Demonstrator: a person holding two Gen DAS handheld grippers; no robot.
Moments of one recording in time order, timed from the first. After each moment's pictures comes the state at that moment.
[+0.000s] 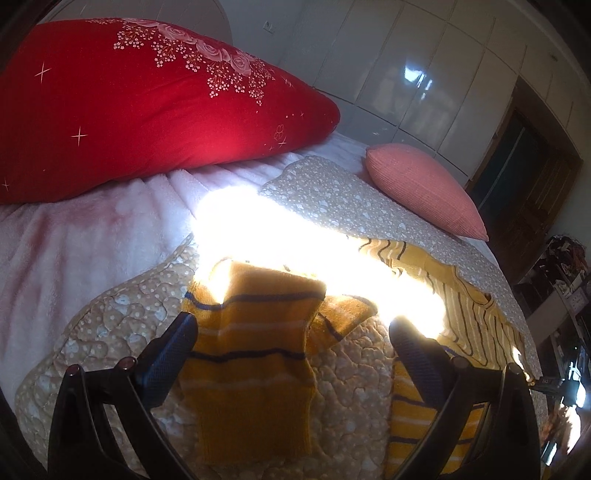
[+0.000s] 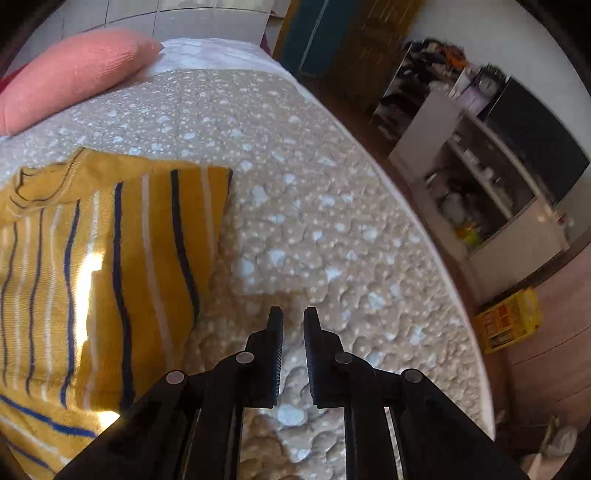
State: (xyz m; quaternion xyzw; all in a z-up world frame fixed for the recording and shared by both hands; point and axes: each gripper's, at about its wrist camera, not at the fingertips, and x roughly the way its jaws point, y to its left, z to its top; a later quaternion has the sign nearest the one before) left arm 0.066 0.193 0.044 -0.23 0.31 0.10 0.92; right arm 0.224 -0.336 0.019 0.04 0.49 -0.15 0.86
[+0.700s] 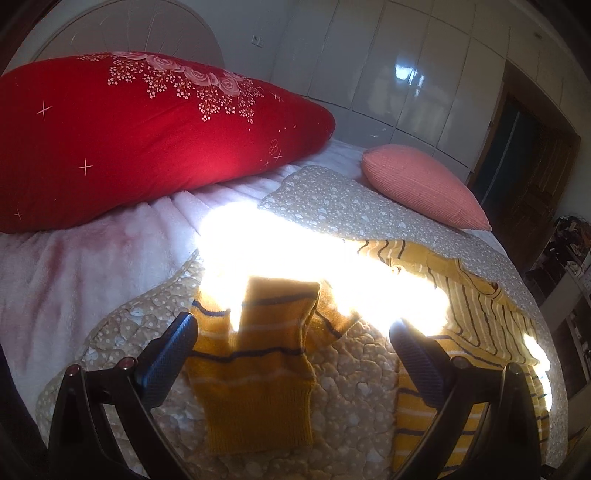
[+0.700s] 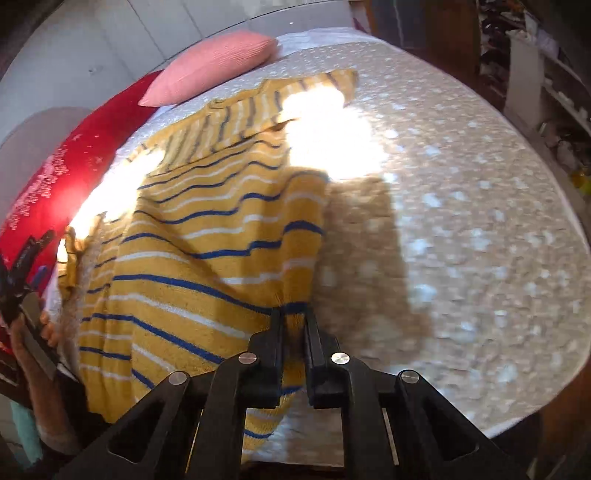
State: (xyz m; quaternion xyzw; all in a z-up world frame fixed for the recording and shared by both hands) left arm 0.053 0.179 0.059 -0.18 0.29 0.12 0.93; right arm -0.002 -0.310 0.013 0.10 0.51 0.02 0.86
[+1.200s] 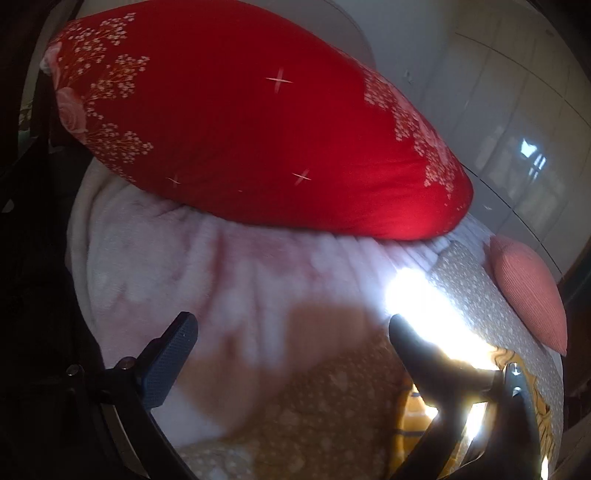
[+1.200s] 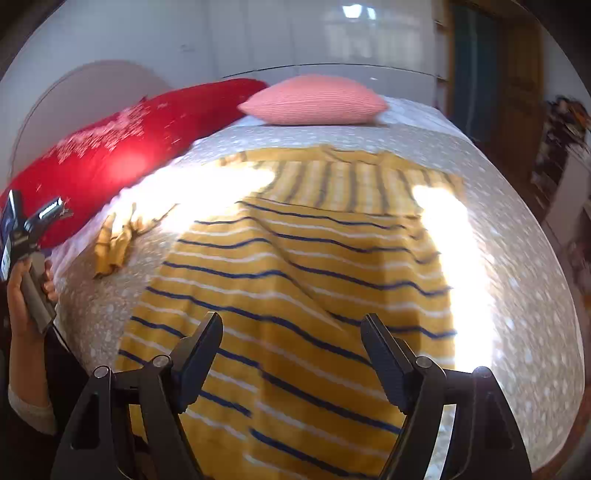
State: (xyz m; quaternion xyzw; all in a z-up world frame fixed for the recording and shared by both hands) left arm -0.008 0.329 0.055 -0.30 0.24 0.36 0.85; right arm 0.024 -0.127 0.063 -0.06 0.39 0.20 0.89
